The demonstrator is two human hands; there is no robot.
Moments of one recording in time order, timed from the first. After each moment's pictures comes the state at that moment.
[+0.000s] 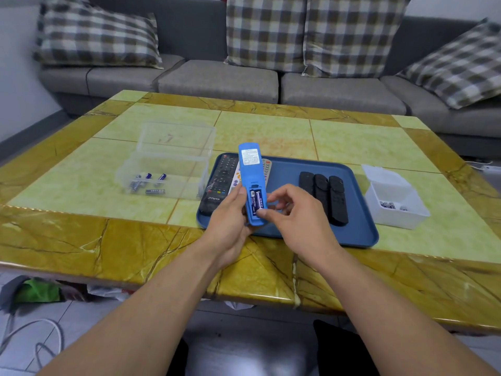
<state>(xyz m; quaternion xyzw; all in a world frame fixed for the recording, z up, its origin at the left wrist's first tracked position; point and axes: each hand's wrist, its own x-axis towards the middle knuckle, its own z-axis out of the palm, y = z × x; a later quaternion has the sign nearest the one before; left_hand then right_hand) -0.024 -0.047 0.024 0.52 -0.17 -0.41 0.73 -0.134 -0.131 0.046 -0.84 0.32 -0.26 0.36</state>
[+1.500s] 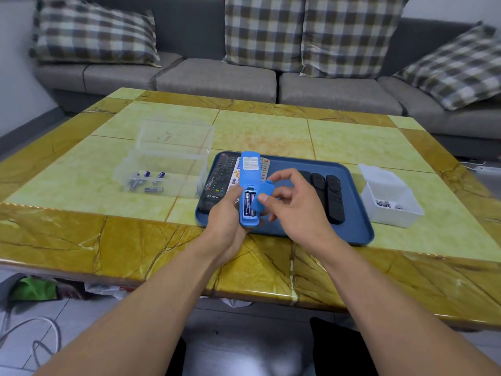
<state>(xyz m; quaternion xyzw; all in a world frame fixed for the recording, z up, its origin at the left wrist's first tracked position) -0.024 -0.047 0.023 0.49 -0.11 -0.43 0.75 -0.132 -0.129 0.061 -0.76 0.25 -0.27 0.53</state>
